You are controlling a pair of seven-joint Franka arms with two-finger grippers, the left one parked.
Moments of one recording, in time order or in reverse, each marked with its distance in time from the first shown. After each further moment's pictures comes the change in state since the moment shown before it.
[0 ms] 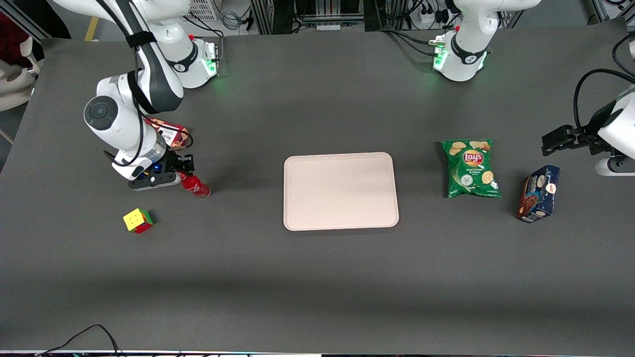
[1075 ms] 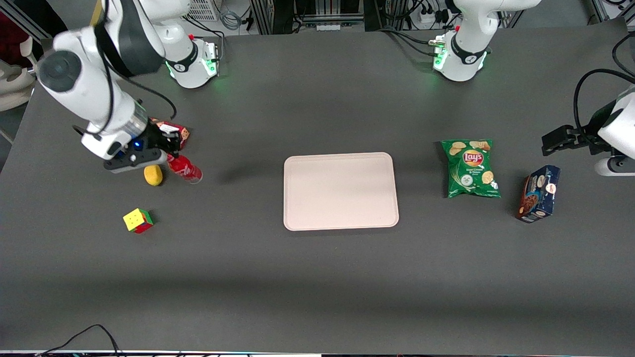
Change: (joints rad) arm 0.000 -0.143 0.062 0.271 0.000 -0.452 0.002
